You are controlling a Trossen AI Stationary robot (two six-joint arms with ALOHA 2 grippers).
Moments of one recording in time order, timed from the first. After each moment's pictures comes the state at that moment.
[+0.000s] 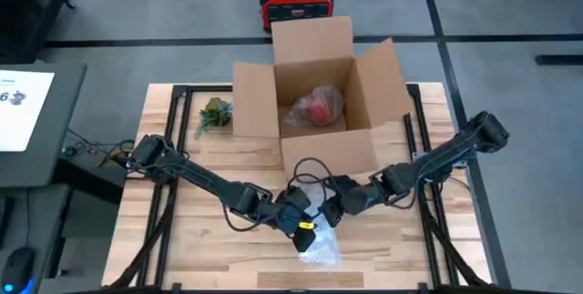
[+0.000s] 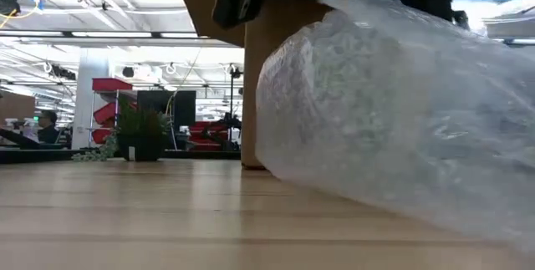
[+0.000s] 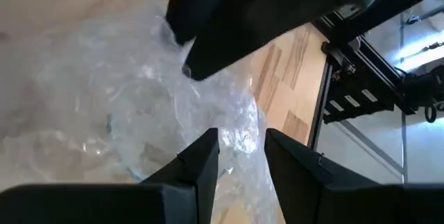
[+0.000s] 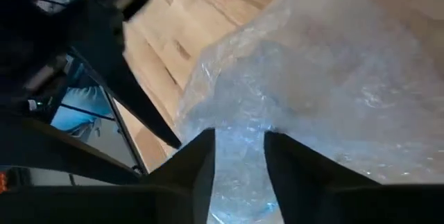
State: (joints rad) left arm -0.41 1.88 1.48 -0.32 -0.28 -0.95; right arm 0.42 1.45 0.99 -0.29 0.26 1.21
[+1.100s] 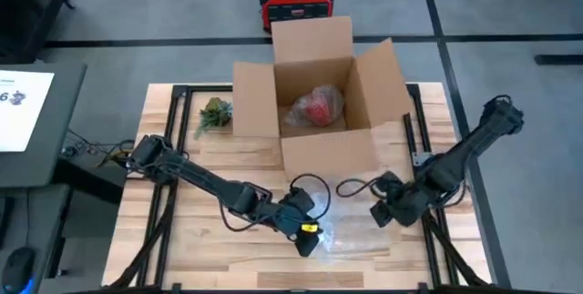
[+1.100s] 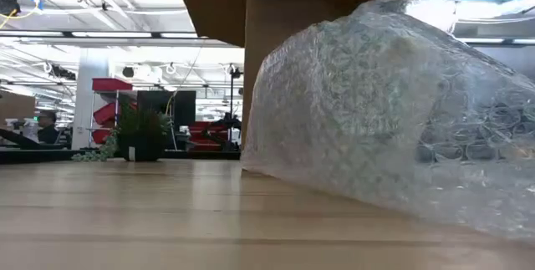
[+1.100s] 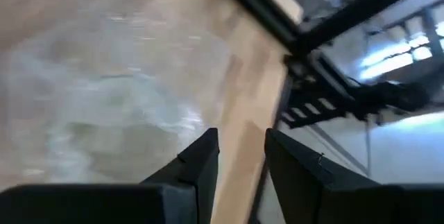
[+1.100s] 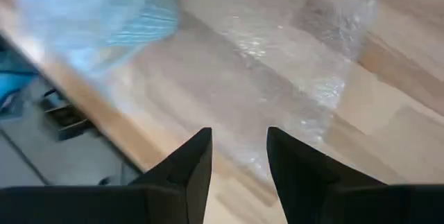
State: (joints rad) left arm -0.44 1.88 1.60 -0.34 -0.24 -0.96; right arm 0.70 1.16 0.87 -0.84 0.19 1.70
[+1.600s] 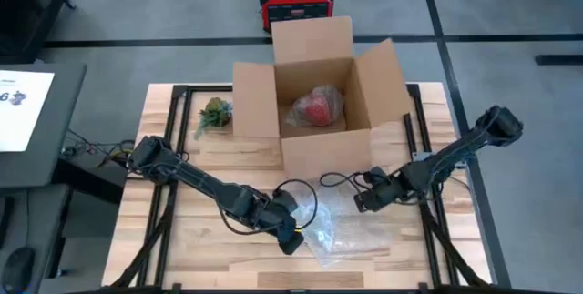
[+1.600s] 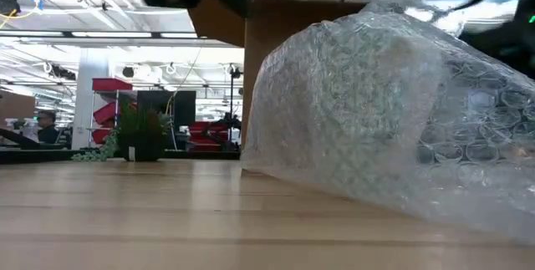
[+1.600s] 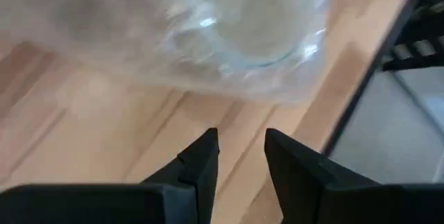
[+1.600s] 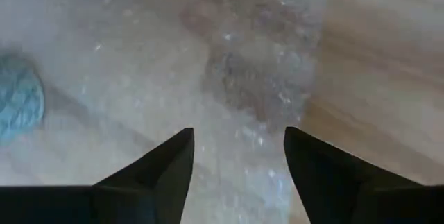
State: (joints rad) left arm -0.45 1.88 1.62 -0.84 -0.18 -1.15; right arm 0.45 1.27 0.55 -0.51 0.10 1.65
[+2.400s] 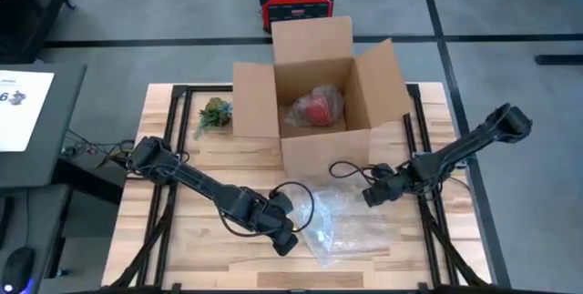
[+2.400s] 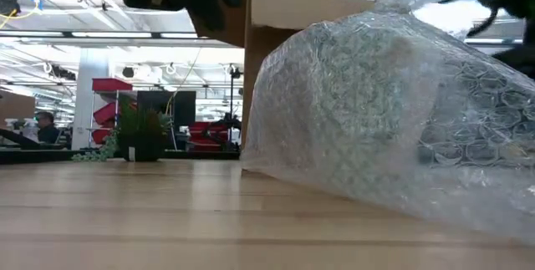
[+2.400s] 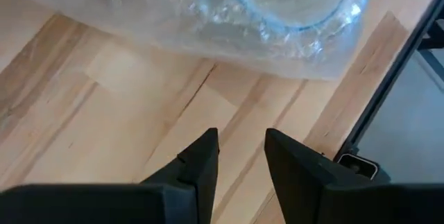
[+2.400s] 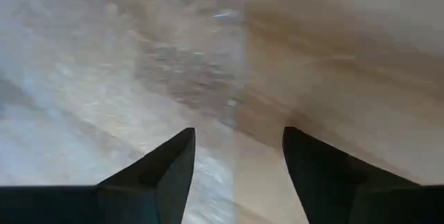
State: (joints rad) left arm -0.46 1.88 1.61 -0.87 -0.17 -1.12; right arm 0.41 1.10 0.38 -0.41 0.00 1.63
